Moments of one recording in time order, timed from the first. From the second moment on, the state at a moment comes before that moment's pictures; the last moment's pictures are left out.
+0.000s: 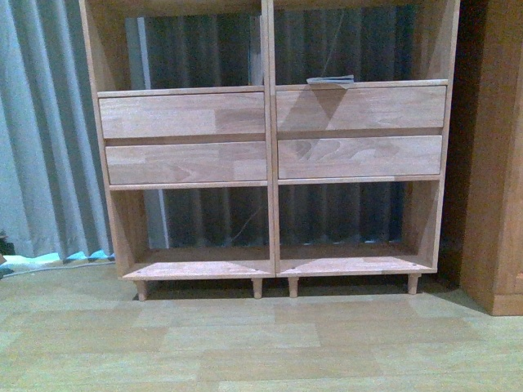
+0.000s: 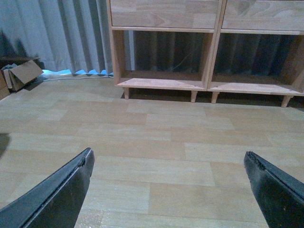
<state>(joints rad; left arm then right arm) 0.00 0.00 0.01 0.00 0.00 0.00 0.00 0.00 0.01 0.00 0.00 -0.01</state>
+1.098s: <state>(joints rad) 0.00 0.00 0.01 0.00 0.00 0.00 0.00 0.00 0.01 0.00 0.00 -0.01</state>
